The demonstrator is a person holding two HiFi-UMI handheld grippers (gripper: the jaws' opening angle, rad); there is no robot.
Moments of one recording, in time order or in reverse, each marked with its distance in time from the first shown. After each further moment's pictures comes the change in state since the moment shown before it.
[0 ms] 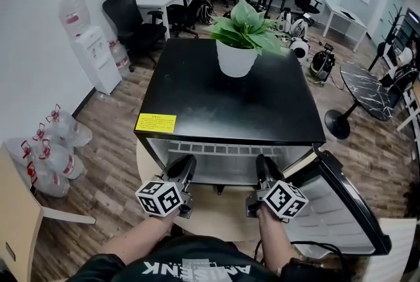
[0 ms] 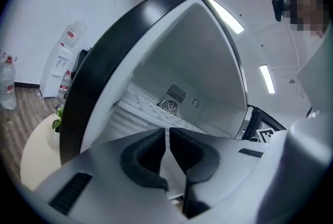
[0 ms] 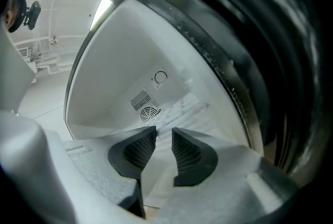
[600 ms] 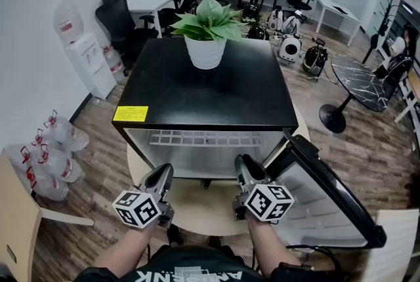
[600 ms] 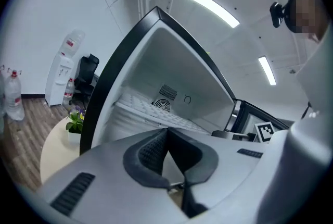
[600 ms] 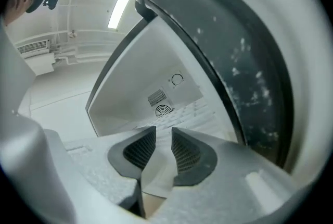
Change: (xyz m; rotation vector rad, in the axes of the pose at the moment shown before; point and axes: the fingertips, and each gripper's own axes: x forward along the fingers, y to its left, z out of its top) left arm -0.051 -0.035 -0.011 0.063 0.021 0.057; right arm -0.035 0.025 -0.003 -0.135 0.047 0.124
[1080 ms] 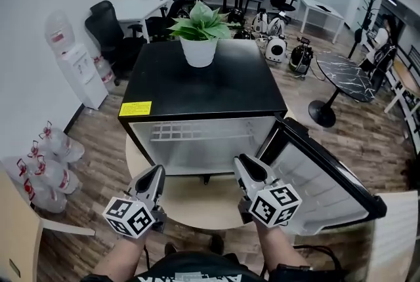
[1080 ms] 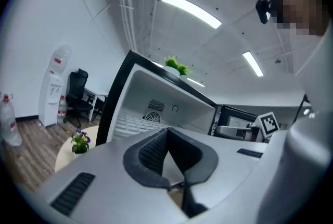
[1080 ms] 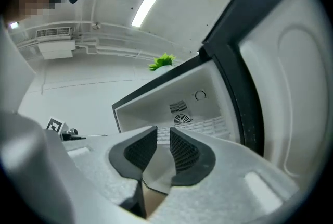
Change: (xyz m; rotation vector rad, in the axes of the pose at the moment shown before) left arm -0.058 -0.034 0.035 0.148 -0.040 -0.059; right arm -0.055 0.067 0.018 -0.198 -0.010 0.071
